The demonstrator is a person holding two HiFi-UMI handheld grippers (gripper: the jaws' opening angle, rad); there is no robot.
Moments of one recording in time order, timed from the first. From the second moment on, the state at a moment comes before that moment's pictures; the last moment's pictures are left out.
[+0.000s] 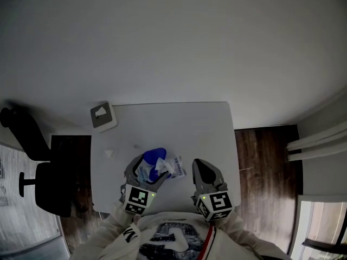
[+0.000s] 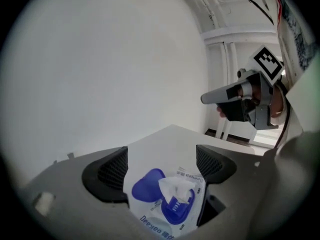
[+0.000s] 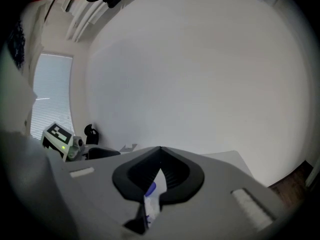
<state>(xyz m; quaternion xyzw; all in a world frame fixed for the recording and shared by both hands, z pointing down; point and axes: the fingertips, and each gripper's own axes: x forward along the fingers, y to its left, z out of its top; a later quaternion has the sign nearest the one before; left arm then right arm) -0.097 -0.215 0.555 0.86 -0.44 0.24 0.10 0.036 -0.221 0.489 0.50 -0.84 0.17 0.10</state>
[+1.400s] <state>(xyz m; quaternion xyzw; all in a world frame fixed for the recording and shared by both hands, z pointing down) -0.066 -0.207 0.714 0.82 -0.25 0.46 0.23 0.068 -0.221 0.523 0.52 -0.82 0.20 0.12</state>
